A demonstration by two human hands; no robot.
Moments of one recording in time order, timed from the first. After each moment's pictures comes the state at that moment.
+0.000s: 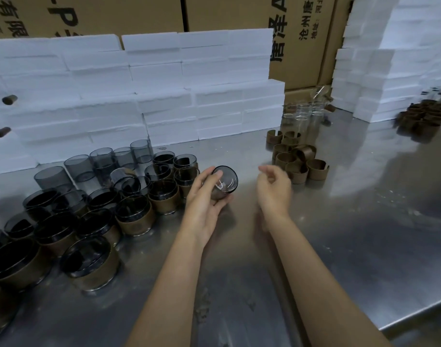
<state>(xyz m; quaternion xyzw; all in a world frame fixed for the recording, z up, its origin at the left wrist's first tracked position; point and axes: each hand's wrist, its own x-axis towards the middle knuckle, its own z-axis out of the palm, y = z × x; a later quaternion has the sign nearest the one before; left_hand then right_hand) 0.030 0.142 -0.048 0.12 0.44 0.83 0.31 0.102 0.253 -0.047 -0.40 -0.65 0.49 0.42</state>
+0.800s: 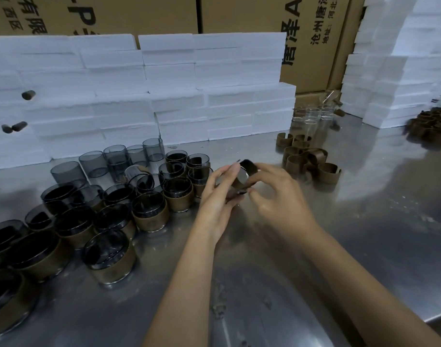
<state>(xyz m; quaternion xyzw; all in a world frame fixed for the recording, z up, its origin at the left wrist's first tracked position) 0.027 0.135 -0.049 0.19 0.46 0.81 0.31 0.141 0.228 -0.026 -0.12 -0.89 0.26 0.36</state>
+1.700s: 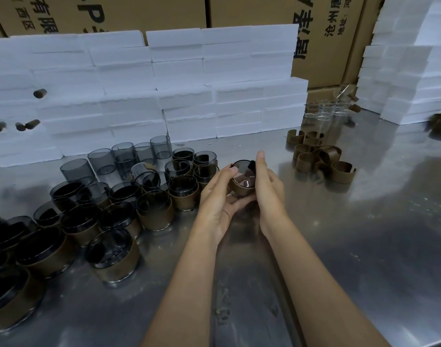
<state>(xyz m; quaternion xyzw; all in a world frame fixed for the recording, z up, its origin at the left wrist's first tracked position) 0.018 0.133 -0.053 0.14 0.43 0.84 0.32 0.074 0.212 -0.042 -0.31 -0.55 0.70 0.35</state>
